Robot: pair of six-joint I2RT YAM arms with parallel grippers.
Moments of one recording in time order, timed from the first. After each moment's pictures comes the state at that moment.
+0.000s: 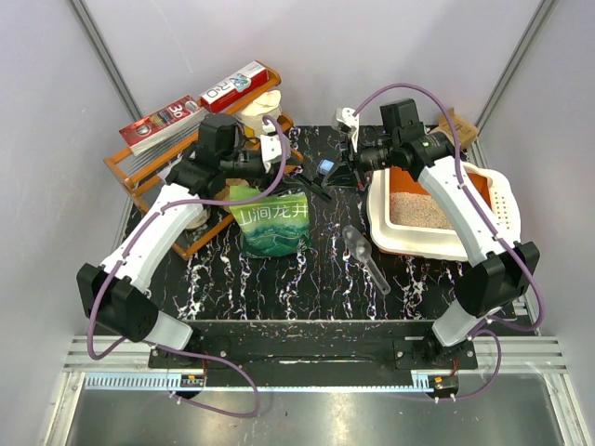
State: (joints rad) left arm -0.43 1.46 1.45 -0.40 0.91 0.59; right arm 0.39 1.64 1.74 -0.81 -1.01 -0.46
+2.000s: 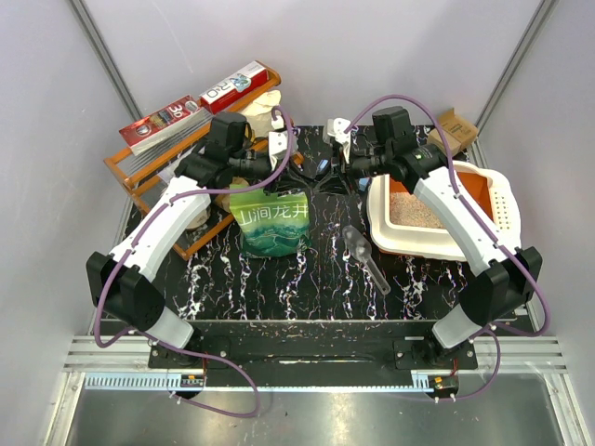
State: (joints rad) left arm -0.44 1.53 1.52 -0.50 0.99 0.51; right arm 0.45 1.58 1.63 -0.65 -0.95 -0.55
